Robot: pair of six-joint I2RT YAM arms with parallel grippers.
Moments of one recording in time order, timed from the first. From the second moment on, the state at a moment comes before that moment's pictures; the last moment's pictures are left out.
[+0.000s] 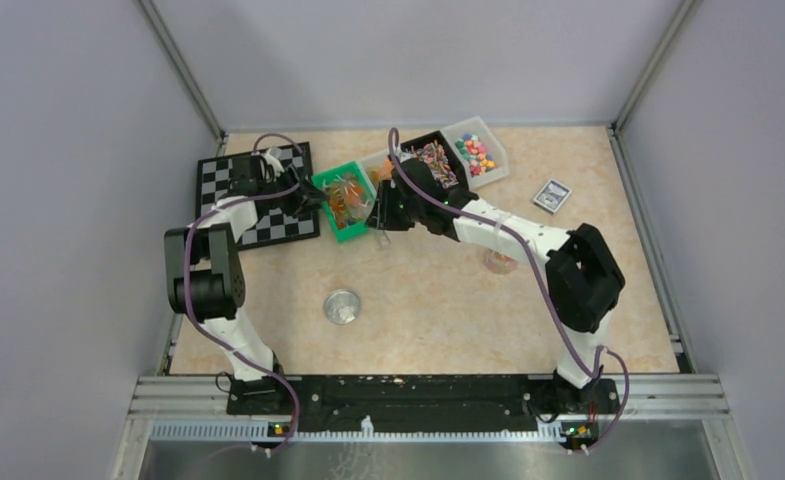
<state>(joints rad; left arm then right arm) 0.12 1.81 1.16 -0.09 0.70 -0.58 0.81 1.87 1.48 -0.26 -0.06 0.68</state>
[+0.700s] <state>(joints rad) 0.13 1.79 1.15 -0.09 0.70 -0.58 0.81 1.73 1.34 -0.18 -0.04 0.68</state>
